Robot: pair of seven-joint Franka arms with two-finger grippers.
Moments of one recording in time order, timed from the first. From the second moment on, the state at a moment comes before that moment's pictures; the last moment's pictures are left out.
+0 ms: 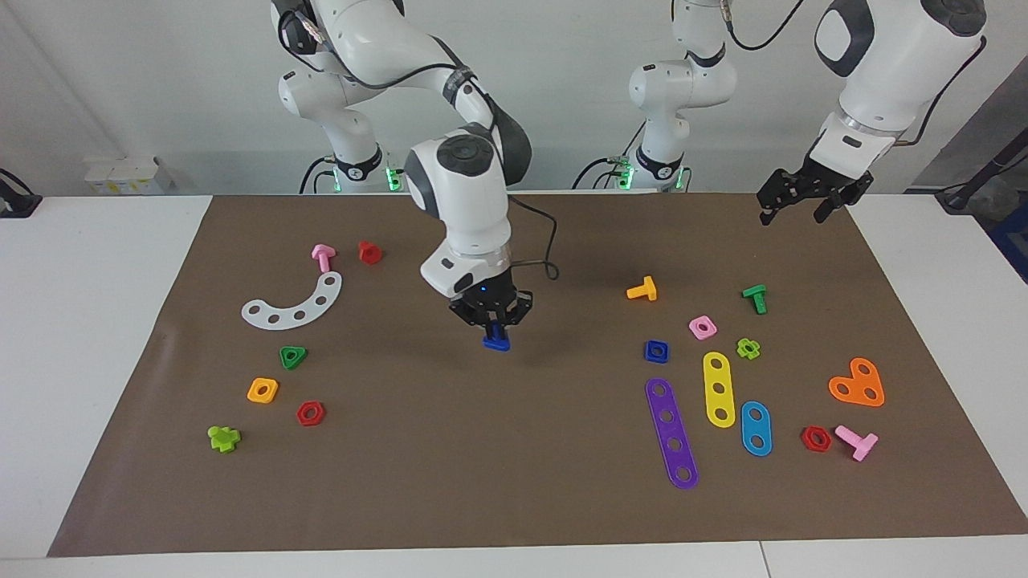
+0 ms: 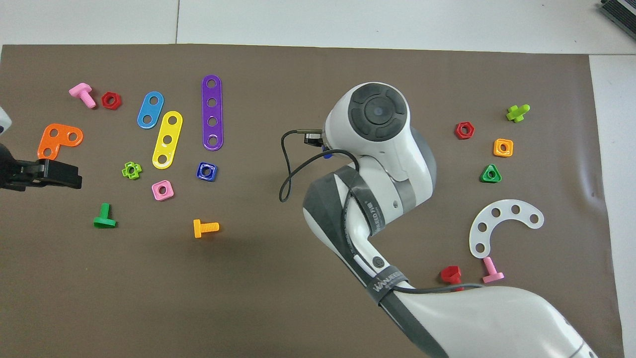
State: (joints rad) left arm 0.02 -0.10 -0.04 -1.76 -0.02 1.64 0.01; right arm 0.56 0.49 -0.03 -1.46 0.01 2.12 0.64
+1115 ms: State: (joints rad) left arm 0.02 -0.10 -0.04 -1.76 -0.02 1.64 0.01; right arm 0.64 0.60 -0.03 -1.57 -0.10 2.33 0.74
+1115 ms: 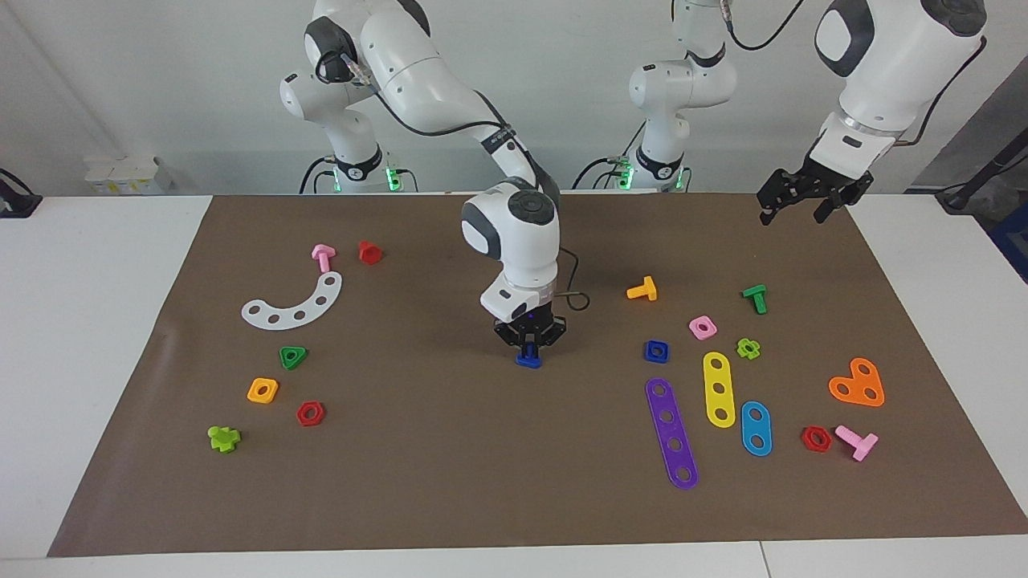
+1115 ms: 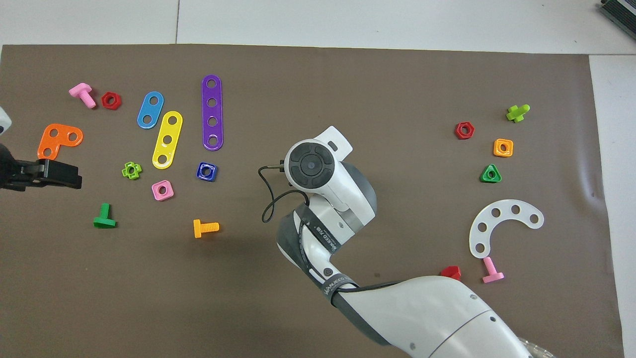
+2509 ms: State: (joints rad) left arm 0.02 -0.10 -0.04 -1.76 -0.02 1.64 0.01; right arm 0.15 0.06 -0.06 -1.54 -0.06 1.68 0.31
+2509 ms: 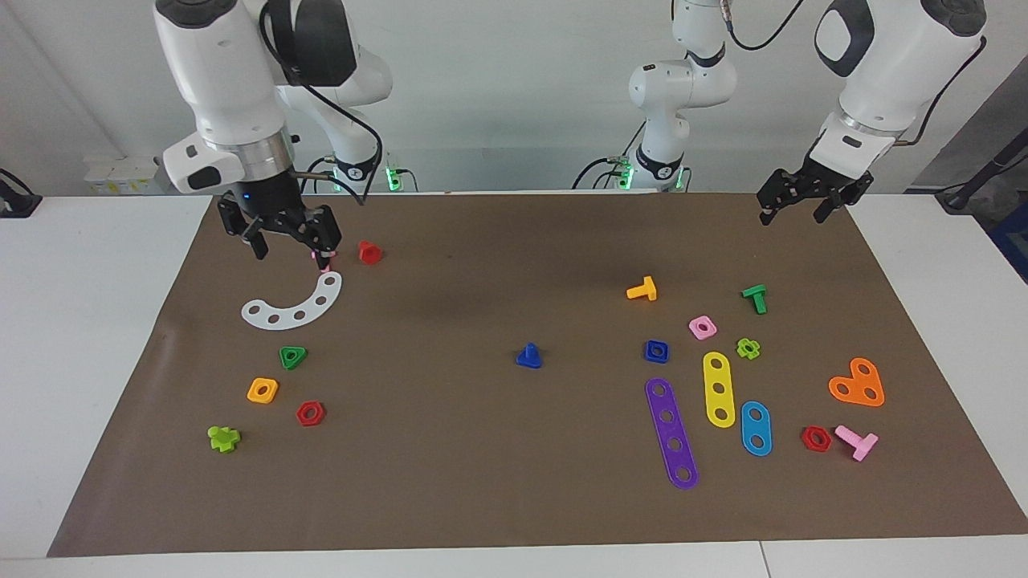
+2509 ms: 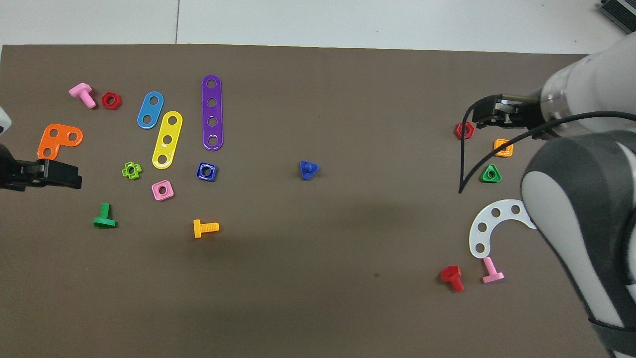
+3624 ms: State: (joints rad) left arm -0.03 -0.10 -0.06 -1.77 -0.02 1.71 0.02; right arm 0.05 -0.03 -0.06 -1.58 -0.05 1.57 0.15
